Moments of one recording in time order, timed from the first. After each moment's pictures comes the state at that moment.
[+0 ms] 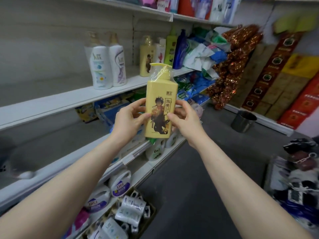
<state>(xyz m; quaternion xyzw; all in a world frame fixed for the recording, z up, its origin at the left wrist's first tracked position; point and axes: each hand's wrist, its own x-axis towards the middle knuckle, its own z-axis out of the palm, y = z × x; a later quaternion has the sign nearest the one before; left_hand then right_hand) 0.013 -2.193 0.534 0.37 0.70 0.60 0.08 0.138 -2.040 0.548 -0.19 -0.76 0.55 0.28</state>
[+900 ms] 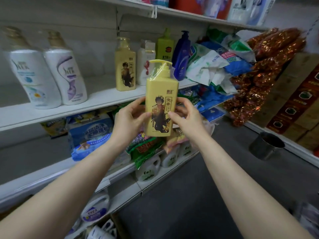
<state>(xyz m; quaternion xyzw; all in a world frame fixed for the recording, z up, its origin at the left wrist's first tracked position) -0.060 -1.920 0.544 0.29 0.71 0.64 0.01 0.024 -1.746 0.561 -0.11 -0.79 0.55 0.23</state>
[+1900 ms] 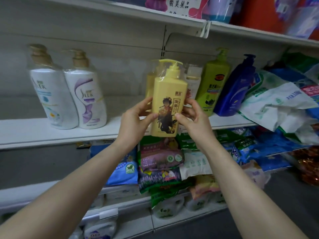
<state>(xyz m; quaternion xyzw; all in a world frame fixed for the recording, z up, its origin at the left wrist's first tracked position) -0.217 -1.874 0.555 0.18 0.78 0.57 -0.18 -0.197 -1.683 0.566 0.05 -0.79 0.58 0.18</state>
